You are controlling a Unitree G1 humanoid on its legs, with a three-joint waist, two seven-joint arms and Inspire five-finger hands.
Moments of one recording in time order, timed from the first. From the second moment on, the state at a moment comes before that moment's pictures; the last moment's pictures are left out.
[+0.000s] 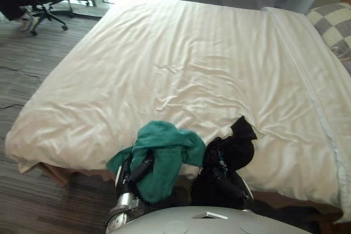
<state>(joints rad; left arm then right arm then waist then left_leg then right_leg) 0.44 0.00 0.02 0.58 -0.54 -0.43 -0.24 0.55 0.02 -0.03 0.43 0.38 -0.21 0.44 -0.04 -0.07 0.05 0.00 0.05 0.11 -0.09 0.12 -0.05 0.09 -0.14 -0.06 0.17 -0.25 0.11</state>
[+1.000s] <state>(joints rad) 0.39 0.11 -0.15 0.46 -0.61 -0.04 -0.37 0.56 -0.07 0.11 0.30 0.44 -0.16 0.41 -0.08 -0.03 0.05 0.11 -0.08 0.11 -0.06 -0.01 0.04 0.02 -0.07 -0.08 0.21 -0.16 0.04</state>
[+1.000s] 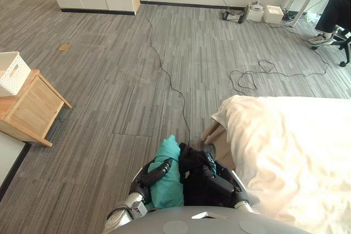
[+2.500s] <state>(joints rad) 0.29 0.15 -0.24 0.62 -0.59 -0.15 -0.13 0.31 -0.08 0.00 0.51 0.48 -0.20 0.13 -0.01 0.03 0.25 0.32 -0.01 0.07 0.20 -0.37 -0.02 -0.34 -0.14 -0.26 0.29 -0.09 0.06</state>
